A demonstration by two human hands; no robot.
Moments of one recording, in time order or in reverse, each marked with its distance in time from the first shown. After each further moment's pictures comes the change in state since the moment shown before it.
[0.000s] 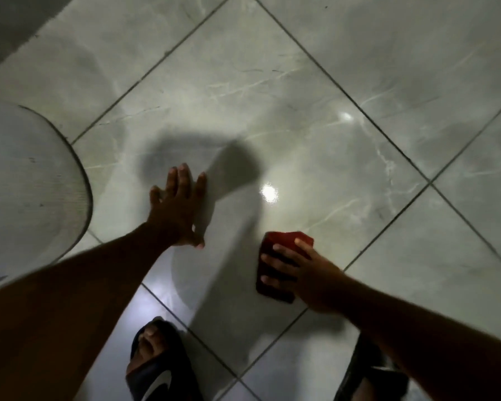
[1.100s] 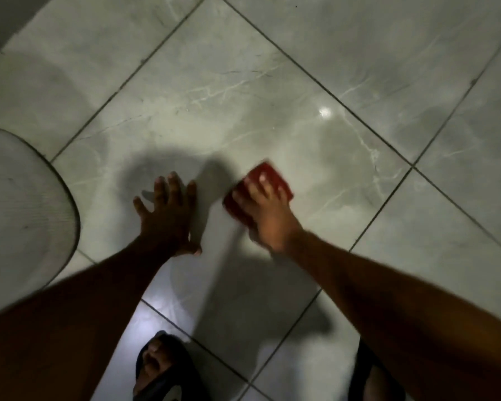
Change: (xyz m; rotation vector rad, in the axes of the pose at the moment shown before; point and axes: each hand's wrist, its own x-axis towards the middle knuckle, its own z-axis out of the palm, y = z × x) left_hand -0.008 0.002 0.003 0.019 0.025 -0.017; right_hand 0.109 0.026 -0.055 0.338 0.238 0.645
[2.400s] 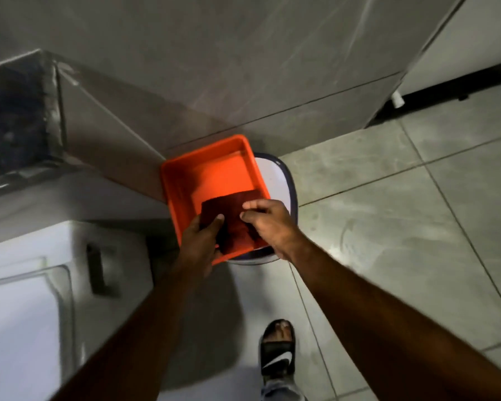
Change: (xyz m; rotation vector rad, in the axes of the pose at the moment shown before) left_hand -0.374 -0.268 -0.185 -2.113 0.710 -0.683; right_hand 0.023 -0.519 -0.272 1.185 -0.274 0.154
